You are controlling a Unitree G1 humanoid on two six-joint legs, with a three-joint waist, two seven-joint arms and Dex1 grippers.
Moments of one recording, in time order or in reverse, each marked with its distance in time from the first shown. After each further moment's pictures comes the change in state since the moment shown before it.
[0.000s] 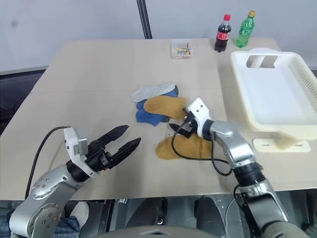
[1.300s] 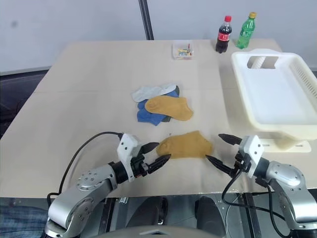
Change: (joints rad) left arm -0.095 -0.075 -0.288 -0.019 0.243 0.256 0.129; right arm 0.709 -0.343 -0.359 -0.450 0.269 -0.307 0.292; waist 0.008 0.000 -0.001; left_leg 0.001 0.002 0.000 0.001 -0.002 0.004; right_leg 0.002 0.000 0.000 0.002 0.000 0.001
